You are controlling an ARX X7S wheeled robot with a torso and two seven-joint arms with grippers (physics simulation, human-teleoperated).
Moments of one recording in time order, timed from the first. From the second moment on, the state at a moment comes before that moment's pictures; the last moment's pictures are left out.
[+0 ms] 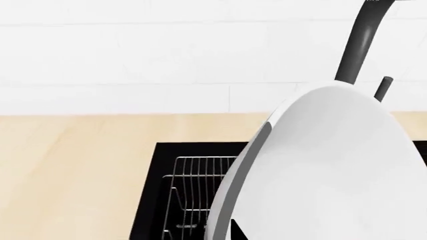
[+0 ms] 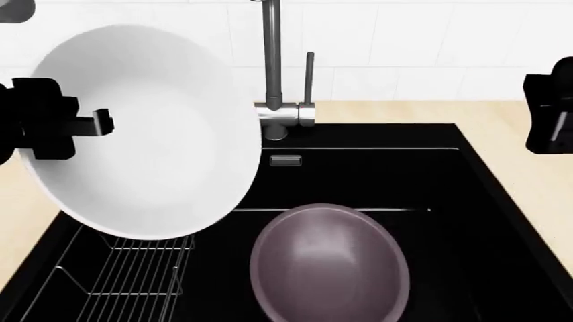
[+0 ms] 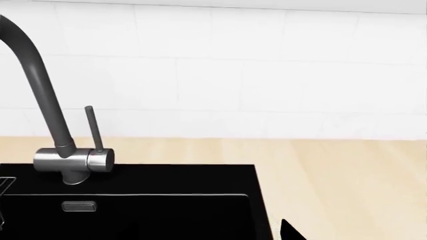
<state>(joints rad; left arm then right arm) -1.68 -1.12 0.84 0.40 -2.46 -0.86 -1.36 1.73 1.23 -0.70 -0.42 2.52 0.96 1.36</state>
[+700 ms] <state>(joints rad) -1.60 -1.01 0.86 0.40 -2.39 -0.79 -1.26 1.69 1.26 -0.72 -0.43 2.48 0.95 1.32</state>
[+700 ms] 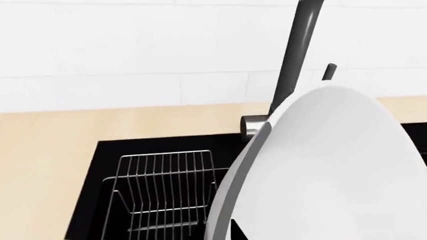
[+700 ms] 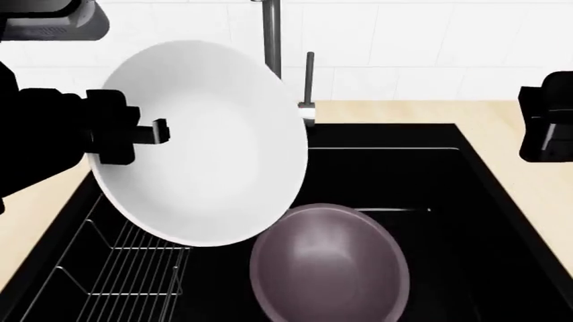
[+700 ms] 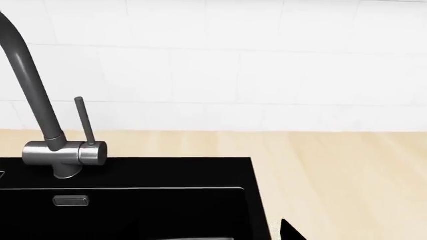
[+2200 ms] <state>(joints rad) -1.28 -0.77 0.89 0.30 -2.16 -0.57 -0.94 1.61 1.38 -0.71 -0.45 2.39 0.94 1.25</state>
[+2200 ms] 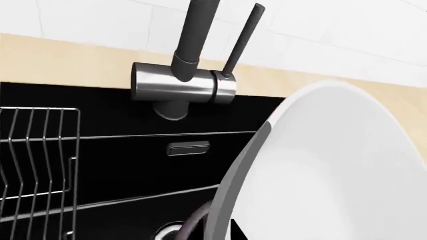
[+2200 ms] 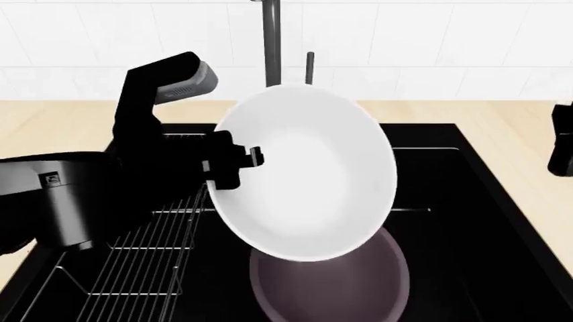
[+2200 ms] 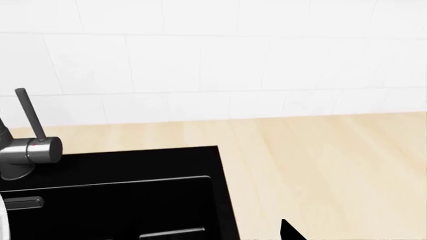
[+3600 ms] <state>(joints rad) -1.23 -0.61 1.03 0.14 -2.15 -0.63 -0.89 1.48 1.44 -0.71 -0.49 2.30 0.86 1.14</state>
